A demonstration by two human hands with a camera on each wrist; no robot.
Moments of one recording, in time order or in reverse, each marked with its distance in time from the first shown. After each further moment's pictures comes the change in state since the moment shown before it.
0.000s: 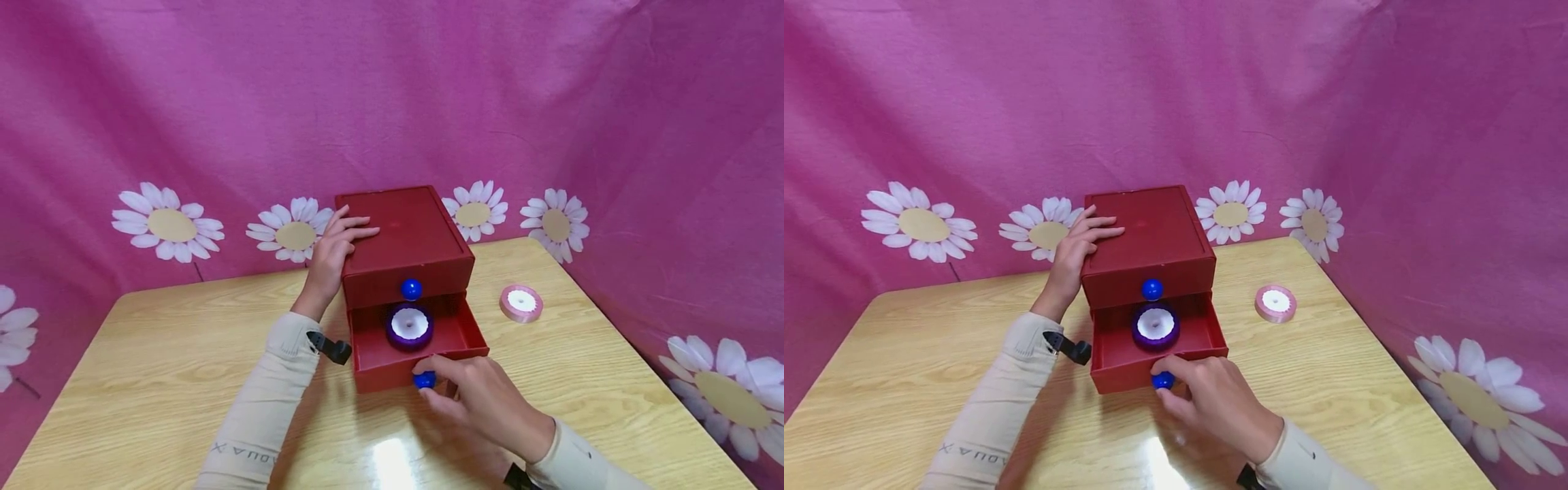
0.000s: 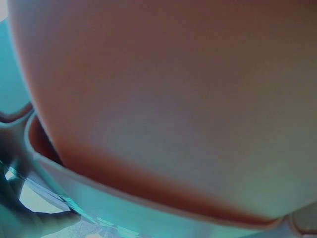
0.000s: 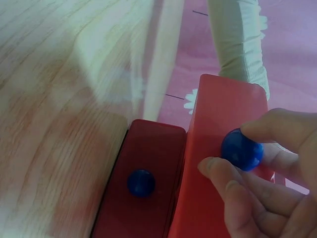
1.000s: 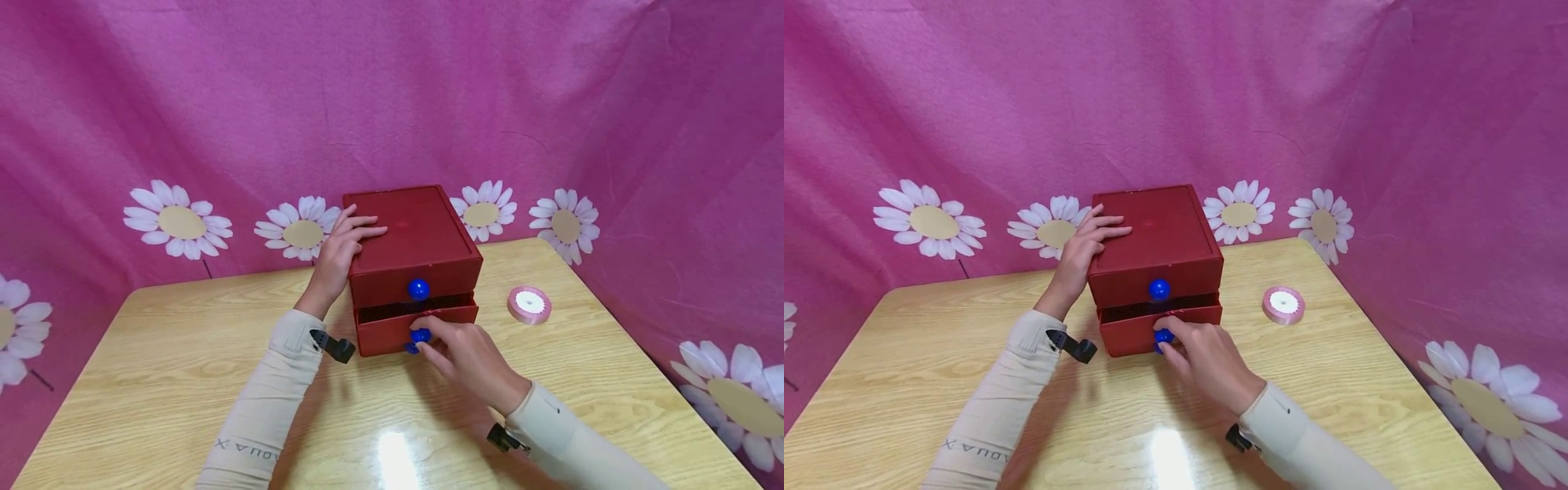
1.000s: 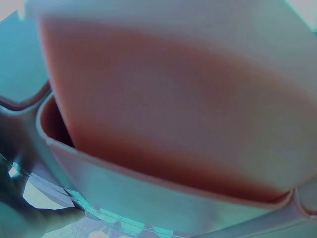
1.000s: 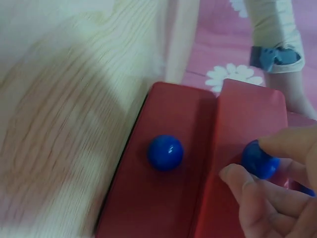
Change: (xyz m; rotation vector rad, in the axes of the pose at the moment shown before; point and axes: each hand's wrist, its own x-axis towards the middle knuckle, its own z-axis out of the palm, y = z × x) left_hand 0.000 0.003 -0.005 0.081 -0.058 -0.033; right_hand 0.044 0.030 0.011 -0.043 0.062 0.015
